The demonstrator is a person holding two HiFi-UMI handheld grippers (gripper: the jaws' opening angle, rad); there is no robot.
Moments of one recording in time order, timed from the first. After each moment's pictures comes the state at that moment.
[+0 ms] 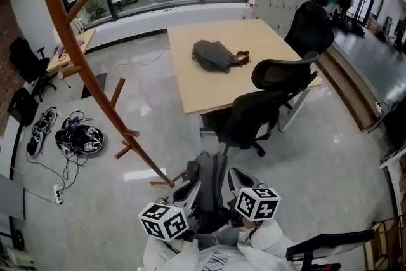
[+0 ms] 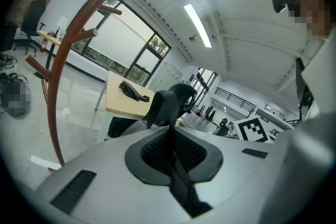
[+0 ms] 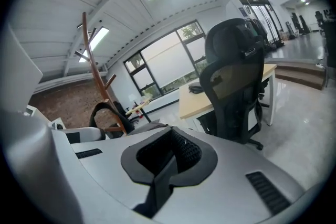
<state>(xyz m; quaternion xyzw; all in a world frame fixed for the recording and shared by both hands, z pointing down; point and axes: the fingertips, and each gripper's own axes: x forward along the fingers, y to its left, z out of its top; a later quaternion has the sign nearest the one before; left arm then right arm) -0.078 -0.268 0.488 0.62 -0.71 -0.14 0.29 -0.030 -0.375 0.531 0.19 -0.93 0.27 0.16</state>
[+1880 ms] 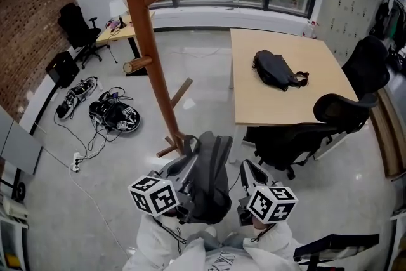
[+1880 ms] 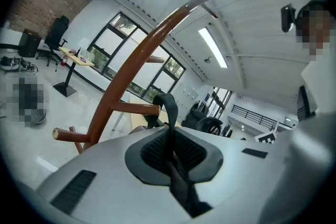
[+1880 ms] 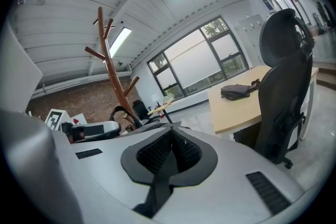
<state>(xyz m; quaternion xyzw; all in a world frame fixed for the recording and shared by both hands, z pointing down) -0.240 -0.222 0.450 0.54 -0.79 -0.21 0.23 -0.163 -0.345 0.479 0.06 -0.96 0.24 0.13</state>
